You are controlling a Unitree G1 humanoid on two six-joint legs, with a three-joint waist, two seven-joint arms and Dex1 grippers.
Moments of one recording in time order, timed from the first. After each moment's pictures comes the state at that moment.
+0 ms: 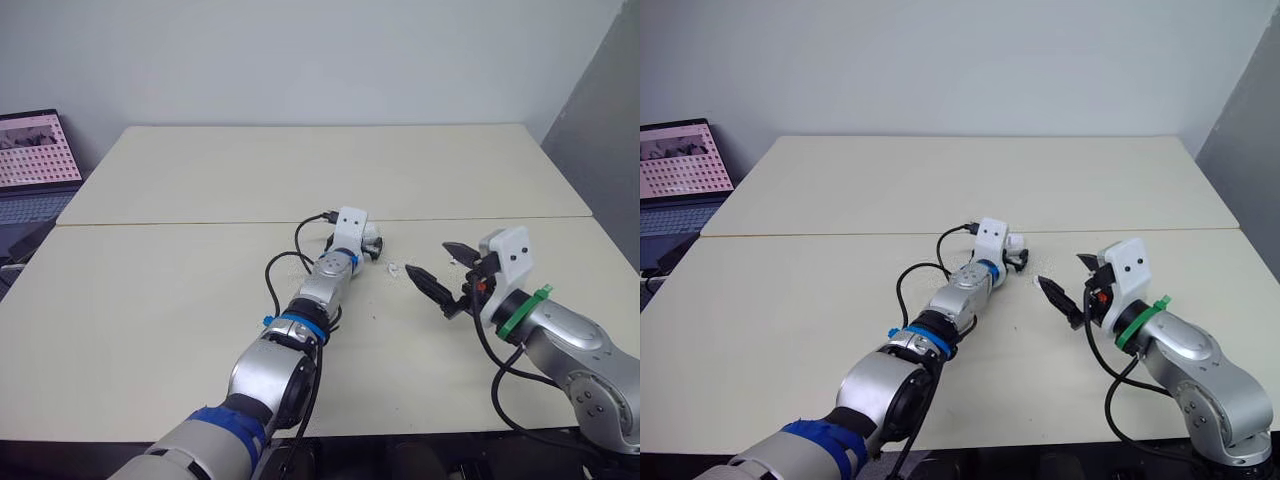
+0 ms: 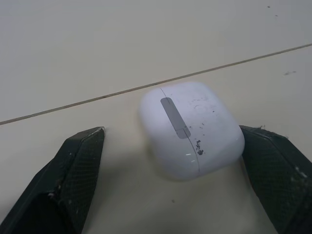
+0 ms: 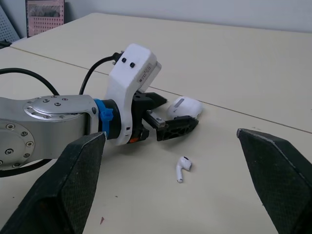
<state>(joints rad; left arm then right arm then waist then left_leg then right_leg) -1.01 -0.14 0.01 1.14 -0.03 0.04 0.00 -0.13 -0.50 -0.15 -0.71 0.62 0.86 0.30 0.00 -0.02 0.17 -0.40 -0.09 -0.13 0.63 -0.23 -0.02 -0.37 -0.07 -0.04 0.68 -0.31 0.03</state>
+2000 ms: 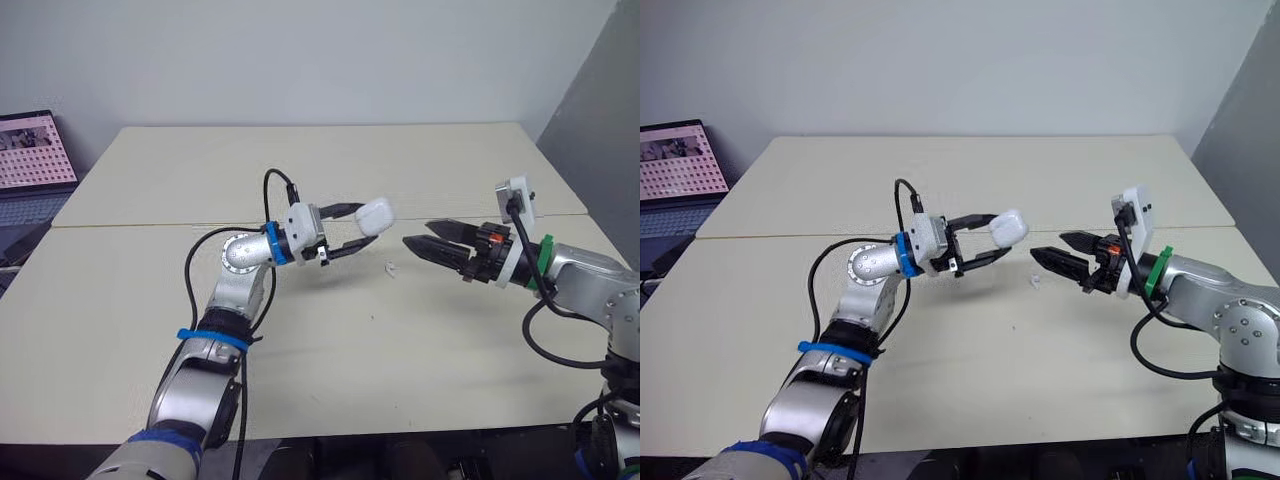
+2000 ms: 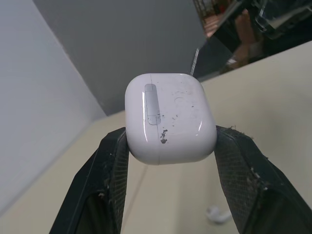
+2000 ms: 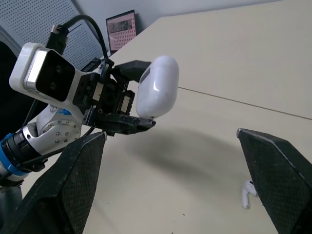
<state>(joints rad) -0.68 0.33 -0.11 0.49 -0.24 -0.36 -1.16 -0.45 -0.65 -0.24 -0.41 1.12 1.13 0.39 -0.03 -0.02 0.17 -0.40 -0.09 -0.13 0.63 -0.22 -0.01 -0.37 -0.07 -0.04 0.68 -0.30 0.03</state>
